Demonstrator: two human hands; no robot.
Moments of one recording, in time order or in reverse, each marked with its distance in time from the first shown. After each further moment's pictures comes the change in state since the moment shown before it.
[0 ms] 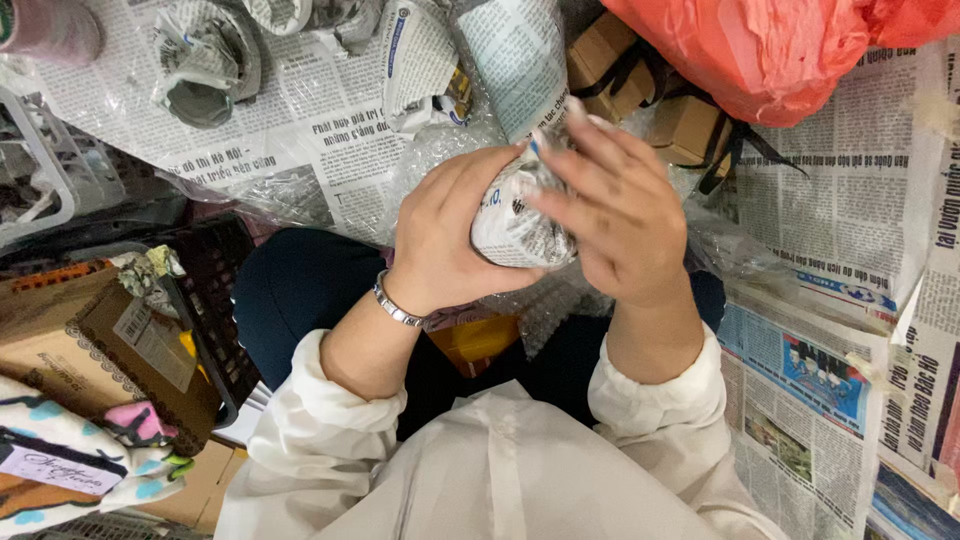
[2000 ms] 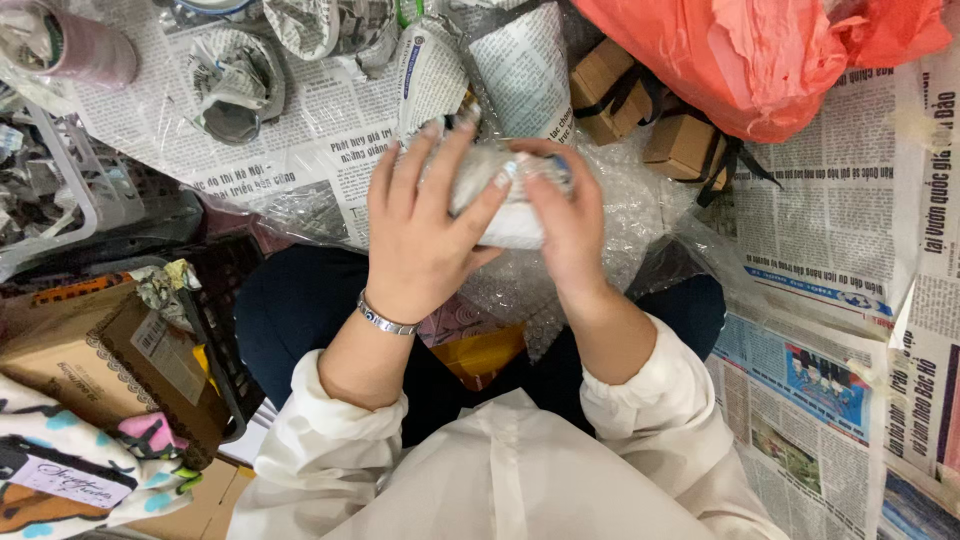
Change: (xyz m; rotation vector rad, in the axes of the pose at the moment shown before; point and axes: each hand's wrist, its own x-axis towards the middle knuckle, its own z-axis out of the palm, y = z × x) left_hand -0.011 -0.006 -0.026 0.573 -0.003 0.165; right_hand -0.024 0.004 0.095 1.005 0.429 0.894
